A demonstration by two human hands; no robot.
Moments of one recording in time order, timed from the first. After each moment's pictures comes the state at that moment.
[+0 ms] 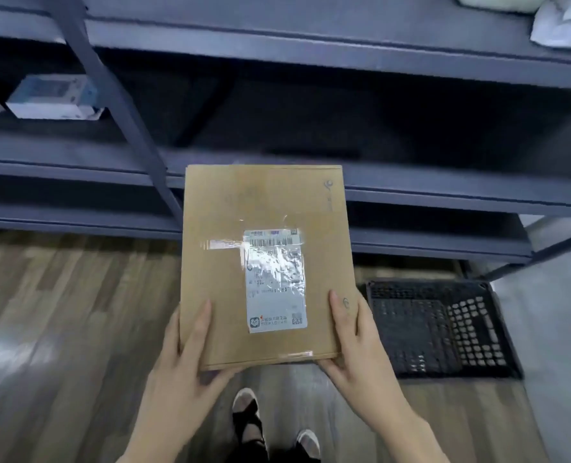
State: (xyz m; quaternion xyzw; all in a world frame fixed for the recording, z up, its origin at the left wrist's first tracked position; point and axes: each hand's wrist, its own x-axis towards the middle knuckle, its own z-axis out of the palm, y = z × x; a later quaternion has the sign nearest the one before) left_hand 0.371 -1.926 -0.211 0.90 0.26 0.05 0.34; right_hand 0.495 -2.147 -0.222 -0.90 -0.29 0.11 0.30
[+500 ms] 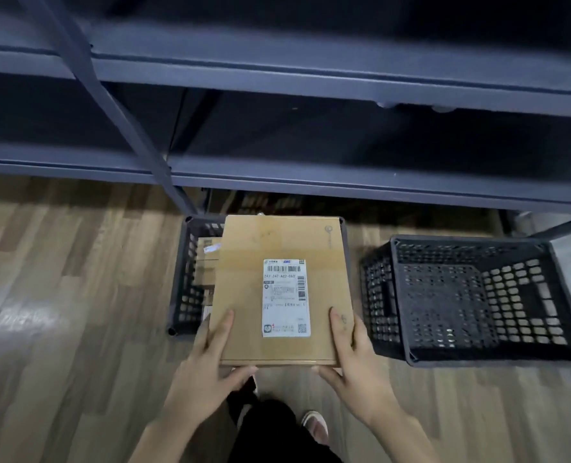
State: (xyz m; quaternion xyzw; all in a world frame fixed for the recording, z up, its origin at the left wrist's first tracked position) left_hand 0.381 -1.946 -0.462 0.88 0.26 -0.19 0.36; right_hand 0.487 -2.181 -0.474 -0.91 -0.23 0.29 0.21
